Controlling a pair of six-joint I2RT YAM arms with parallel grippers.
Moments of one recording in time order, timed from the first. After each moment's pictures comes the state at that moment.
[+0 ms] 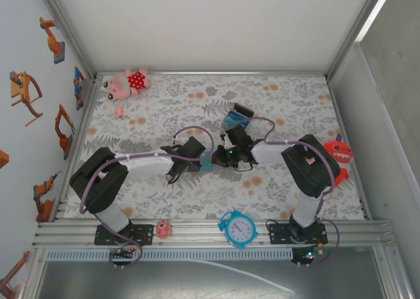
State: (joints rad) left arm -0.88 1.66 0.86 -0.43 -0.48 -0.72; right arm 0.65 1.80 0.87 -0.03 -0.50 0.80
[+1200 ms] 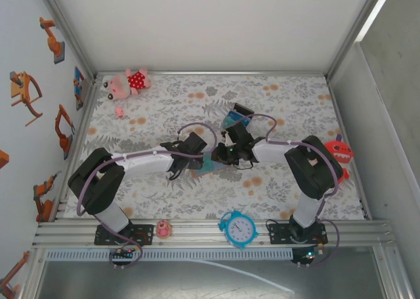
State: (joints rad) left arm -0.88 1.64 0.91 -0.47 -0.44 -0.63; right arm 0.65 1.78 0.89 -0.07 -0.45 0.79
